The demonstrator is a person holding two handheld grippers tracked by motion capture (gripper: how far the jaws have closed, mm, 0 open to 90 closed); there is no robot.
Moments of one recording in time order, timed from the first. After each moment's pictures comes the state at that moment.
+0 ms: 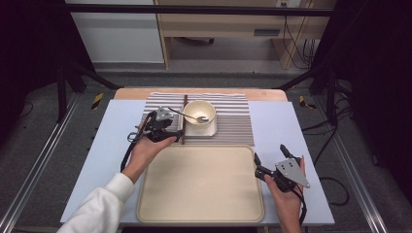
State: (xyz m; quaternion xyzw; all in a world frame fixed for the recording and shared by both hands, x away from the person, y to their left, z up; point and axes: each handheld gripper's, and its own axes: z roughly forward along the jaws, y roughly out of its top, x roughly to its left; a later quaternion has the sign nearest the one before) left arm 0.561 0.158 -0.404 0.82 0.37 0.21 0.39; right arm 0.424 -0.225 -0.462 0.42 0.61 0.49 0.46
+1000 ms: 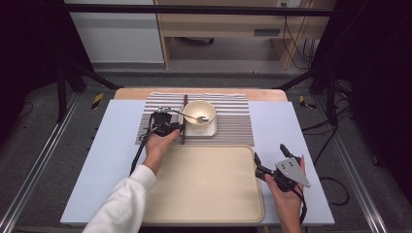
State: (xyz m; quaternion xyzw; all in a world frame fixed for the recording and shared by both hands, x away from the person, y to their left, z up) left arm 0.600 0.150 -0.445 0.74 0.51 0.14 0.41; right arm 0.424 -0.225 -0.461 0.41 0.62 0.49 0.45
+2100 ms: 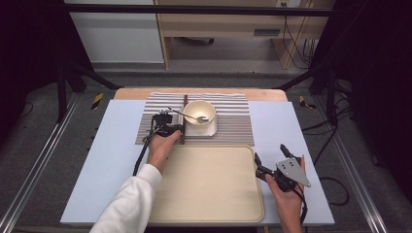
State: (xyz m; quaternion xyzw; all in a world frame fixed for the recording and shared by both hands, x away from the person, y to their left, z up) left arm 0.608 0.146 -0.461 0.72 0.55 0.11 0.41; right arm 0.424 -0.227 -0.461 0.41 0.62 0.49 0.45
